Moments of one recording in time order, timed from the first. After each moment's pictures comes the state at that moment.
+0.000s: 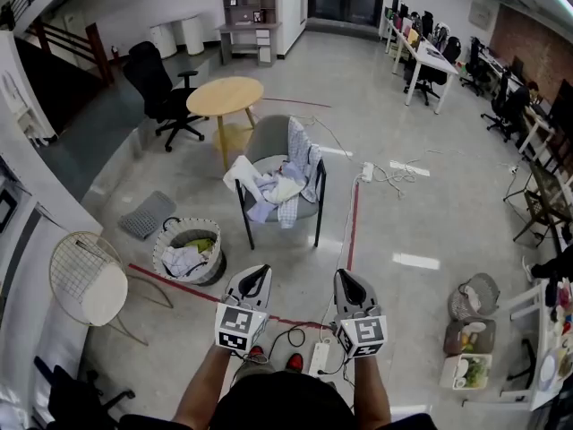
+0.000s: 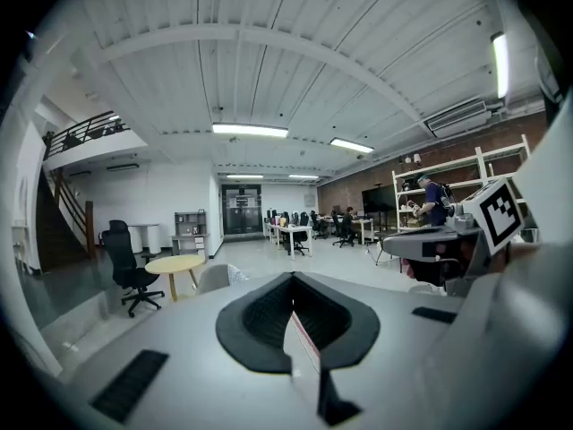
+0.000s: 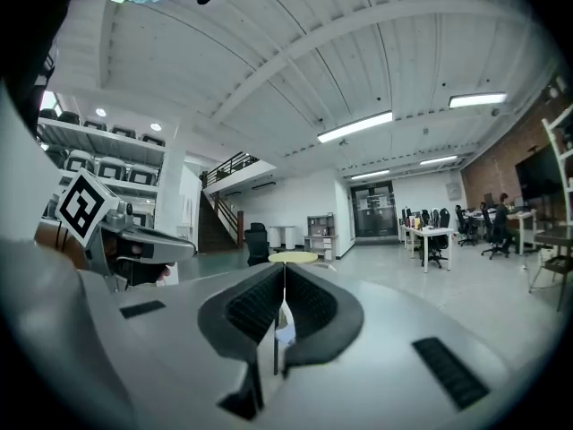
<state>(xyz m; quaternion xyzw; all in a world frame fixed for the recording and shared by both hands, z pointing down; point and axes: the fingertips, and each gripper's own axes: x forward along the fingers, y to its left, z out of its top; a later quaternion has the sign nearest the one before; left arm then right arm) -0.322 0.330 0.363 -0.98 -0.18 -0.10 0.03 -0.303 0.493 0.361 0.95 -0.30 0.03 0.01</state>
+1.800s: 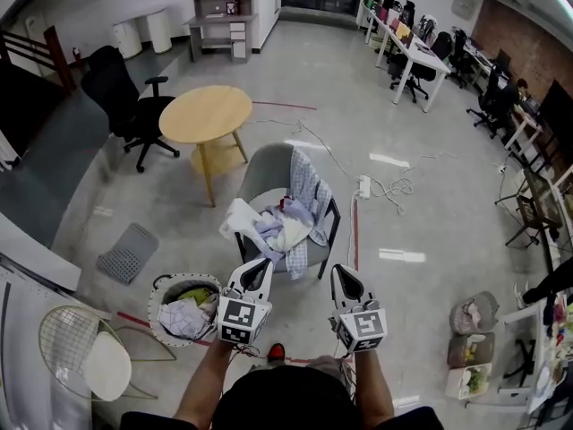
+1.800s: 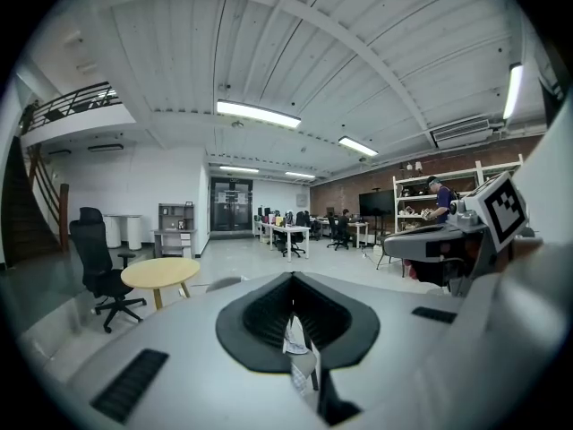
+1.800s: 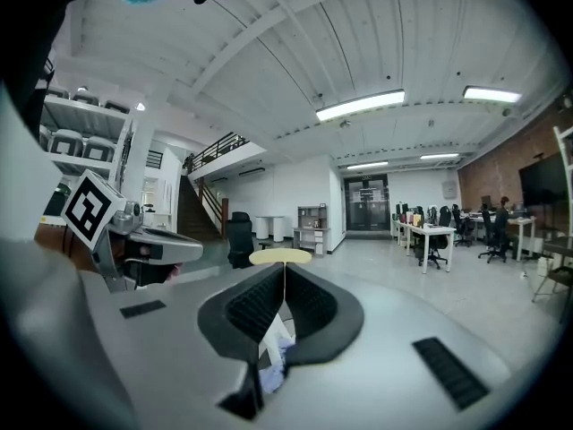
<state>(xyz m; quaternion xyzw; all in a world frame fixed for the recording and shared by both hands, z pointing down) 0.005 0.156 0.372 -0.97 -0.23 -0.11 0.01 0.000 0.310 0.361 0.96 -0.26 0.07 0.03</state>
